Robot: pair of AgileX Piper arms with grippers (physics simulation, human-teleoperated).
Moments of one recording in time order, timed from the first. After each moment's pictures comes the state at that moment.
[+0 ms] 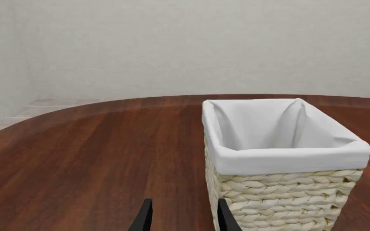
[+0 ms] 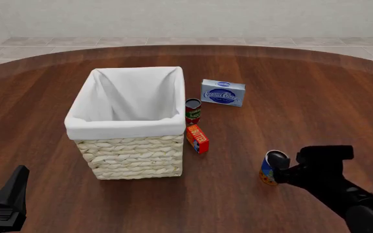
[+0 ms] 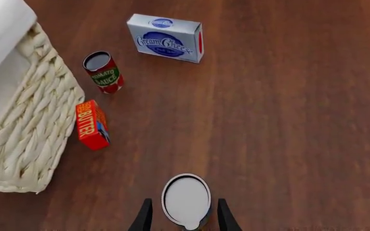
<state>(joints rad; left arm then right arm) 0.00 0.00 0.00 0.00 0.00 0.22 1.31 -0.21 -0.54 0.15</state>
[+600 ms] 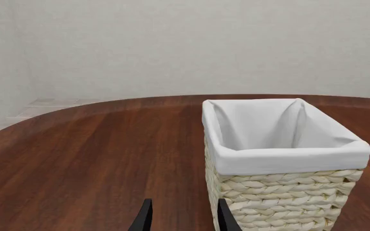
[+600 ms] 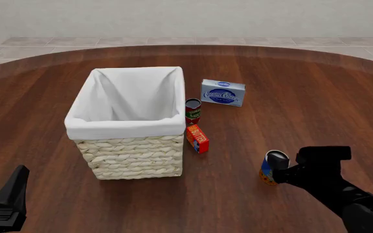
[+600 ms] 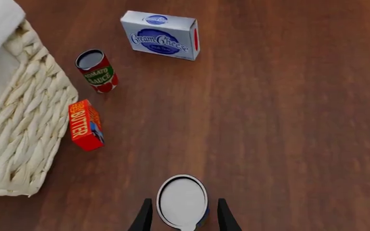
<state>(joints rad) 0.00 0.00 0.00 0.00 0.00 0.20 1.37 -0.21 -0.58 0.15</state>
